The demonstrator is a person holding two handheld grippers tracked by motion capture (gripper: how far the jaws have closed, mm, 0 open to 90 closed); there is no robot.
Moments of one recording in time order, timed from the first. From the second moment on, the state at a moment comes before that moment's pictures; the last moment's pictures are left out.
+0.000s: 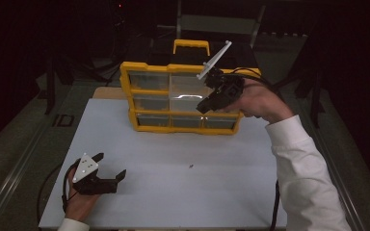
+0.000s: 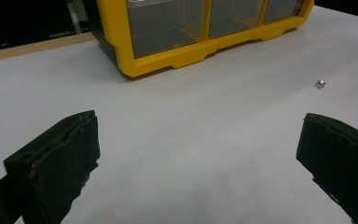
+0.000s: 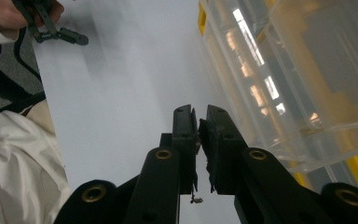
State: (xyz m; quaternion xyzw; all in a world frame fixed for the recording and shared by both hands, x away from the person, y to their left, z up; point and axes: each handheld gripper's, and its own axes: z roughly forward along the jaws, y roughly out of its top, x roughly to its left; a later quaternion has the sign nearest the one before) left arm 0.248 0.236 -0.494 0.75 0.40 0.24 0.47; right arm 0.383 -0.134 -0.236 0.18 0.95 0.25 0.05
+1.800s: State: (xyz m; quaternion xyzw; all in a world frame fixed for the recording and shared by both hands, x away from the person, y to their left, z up) left arm 0.249 0.236 -0.495 0.75 0.40 0.24 0.47; right arm 0.427 -0.130 -0.210 0.28 0.91 0.30 0.08
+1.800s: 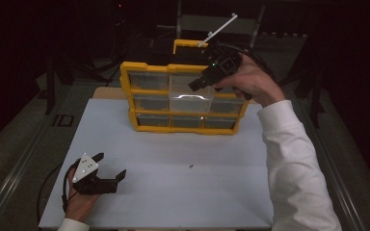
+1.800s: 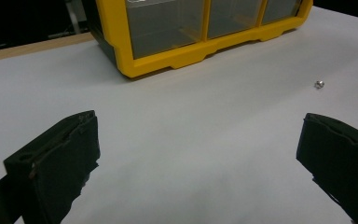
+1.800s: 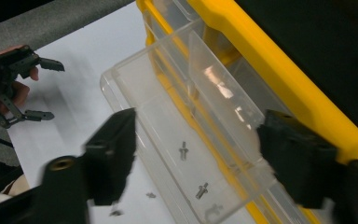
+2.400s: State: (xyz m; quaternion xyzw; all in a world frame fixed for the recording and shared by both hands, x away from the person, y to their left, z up) left arm 0.248 0.236 -0.494 0.75 0.40 0.24 0.47; right arm 0.416 -0.140 -0.213 0.28 0.91 0.29 0.09
